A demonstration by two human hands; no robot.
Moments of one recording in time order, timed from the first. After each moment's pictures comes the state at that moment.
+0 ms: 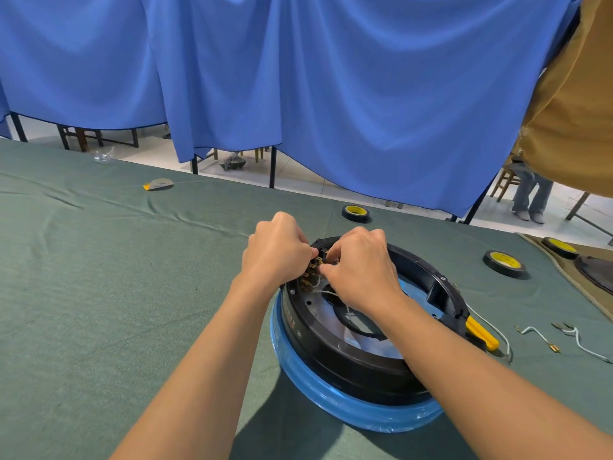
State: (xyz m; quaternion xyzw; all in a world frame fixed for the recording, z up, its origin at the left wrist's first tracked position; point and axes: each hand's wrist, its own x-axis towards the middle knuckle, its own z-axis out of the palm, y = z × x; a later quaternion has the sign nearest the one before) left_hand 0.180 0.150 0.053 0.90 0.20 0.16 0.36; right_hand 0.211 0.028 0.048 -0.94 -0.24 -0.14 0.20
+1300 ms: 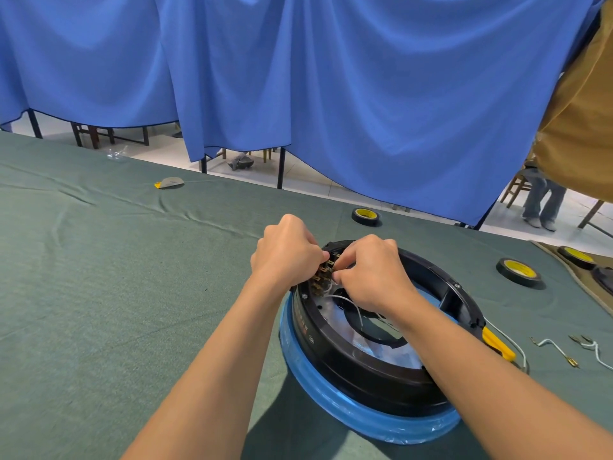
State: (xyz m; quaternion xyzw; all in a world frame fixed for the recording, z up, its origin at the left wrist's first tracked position) left_hand 0.177 0.148 0.055 0.87 0.22 0.15 0.41; right_hand 0.217 0.029 0.050 -0.94 -0.22 -0.05 0.26
